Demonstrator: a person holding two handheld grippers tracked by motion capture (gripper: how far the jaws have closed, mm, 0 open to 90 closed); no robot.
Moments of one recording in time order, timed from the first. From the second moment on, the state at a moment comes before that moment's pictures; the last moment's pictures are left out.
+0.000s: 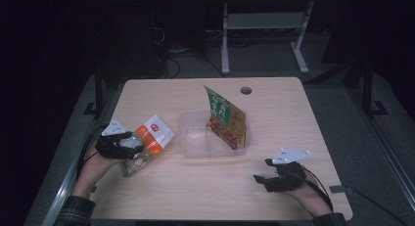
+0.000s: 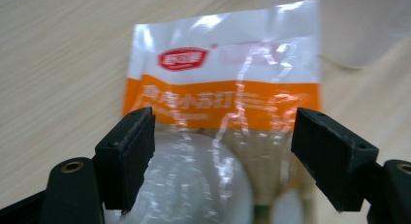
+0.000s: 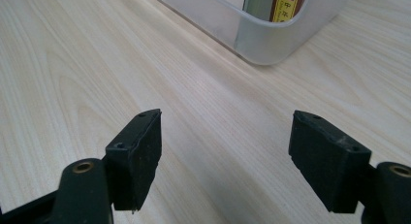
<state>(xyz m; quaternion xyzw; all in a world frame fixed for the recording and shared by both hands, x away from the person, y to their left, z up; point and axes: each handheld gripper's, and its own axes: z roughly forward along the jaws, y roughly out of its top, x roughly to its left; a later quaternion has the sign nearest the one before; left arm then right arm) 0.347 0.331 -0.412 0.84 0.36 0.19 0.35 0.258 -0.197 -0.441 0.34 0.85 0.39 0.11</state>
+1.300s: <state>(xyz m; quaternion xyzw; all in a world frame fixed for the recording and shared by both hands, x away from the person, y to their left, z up) 0.385 0.390 -0.442 0.81 0.47 0.17 0.31 0.260 -0.198 -0.442 0.34 0.85 0.39 0.11</state>
